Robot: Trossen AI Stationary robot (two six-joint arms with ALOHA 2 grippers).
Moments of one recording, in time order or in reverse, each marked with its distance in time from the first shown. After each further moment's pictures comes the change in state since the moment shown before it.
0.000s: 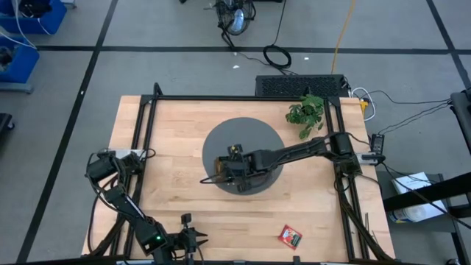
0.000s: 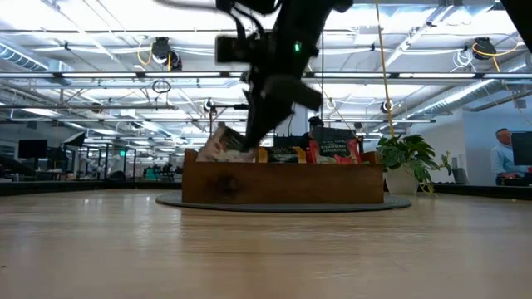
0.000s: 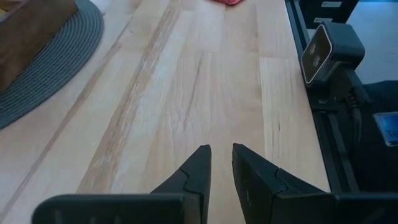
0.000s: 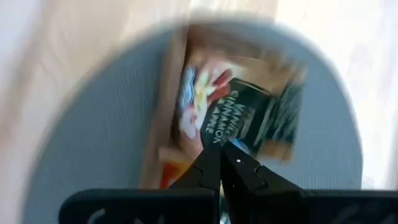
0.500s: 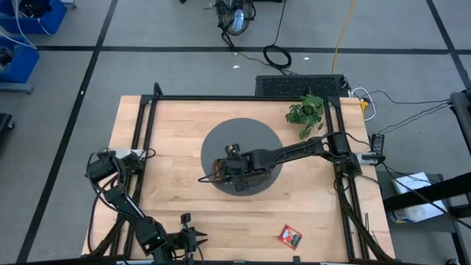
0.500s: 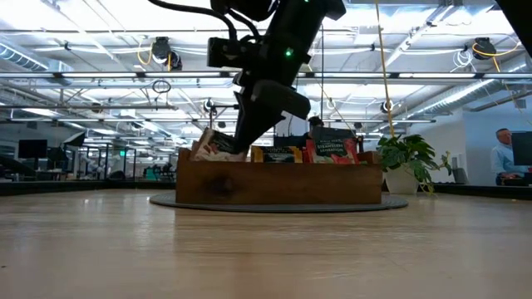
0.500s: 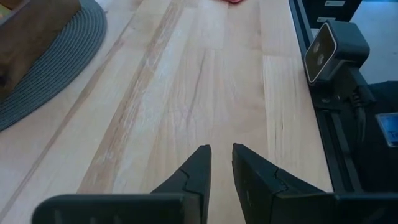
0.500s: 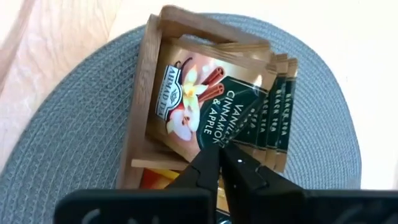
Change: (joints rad) left arm 0.000 0.000 0.000 -0.015 0.001 -0.020; right arm -0.014 0.040 -0.001 0.056 -0.002 -0.031
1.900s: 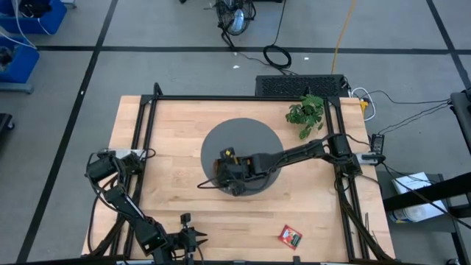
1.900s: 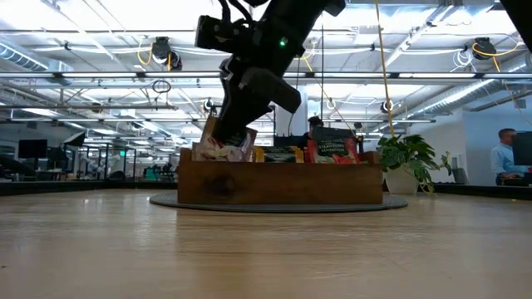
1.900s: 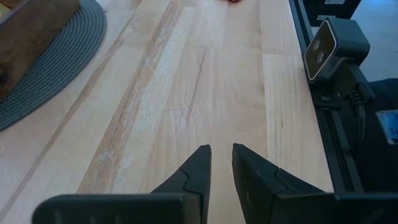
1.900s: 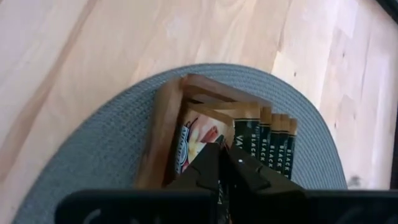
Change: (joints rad) left arm -0.002 0.000 0.000 -0.006 0.001 0.000; right arm 0.034 -0.001 0.000 0.117 0.002 -0.076
